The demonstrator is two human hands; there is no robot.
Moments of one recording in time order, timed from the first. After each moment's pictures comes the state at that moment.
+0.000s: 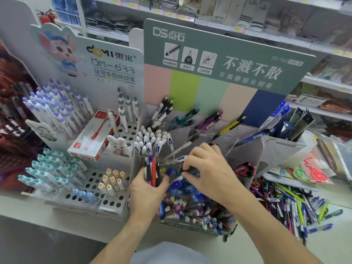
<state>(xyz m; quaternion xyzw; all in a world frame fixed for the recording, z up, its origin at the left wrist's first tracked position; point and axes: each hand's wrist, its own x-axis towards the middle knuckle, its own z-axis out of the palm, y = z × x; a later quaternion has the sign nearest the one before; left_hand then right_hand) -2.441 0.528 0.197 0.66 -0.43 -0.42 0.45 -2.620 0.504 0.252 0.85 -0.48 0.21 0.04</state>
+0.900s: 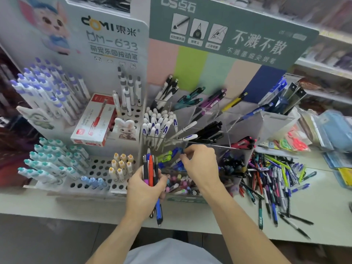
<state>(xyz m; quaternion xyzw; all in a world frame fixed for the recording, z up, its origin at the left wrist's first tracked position) -2.386 0.560 0.201 0.60 -0.43 -0.57 0.37 -2.548 0.522 0.219 0.54 -0.80 0.21 -0.17</state>
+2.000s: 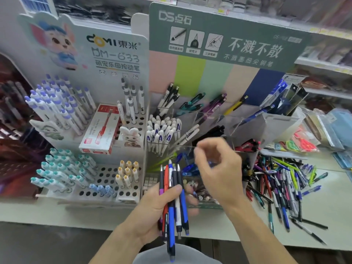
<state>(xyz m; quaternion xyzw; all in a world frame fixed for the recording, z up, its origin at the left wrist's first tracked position) -2.380 0.572 0.238 0.37 -0.21 -0.86 0.29 -2.550 0.561 0.267 0.60 -0.60 0.51 -0.15</state>
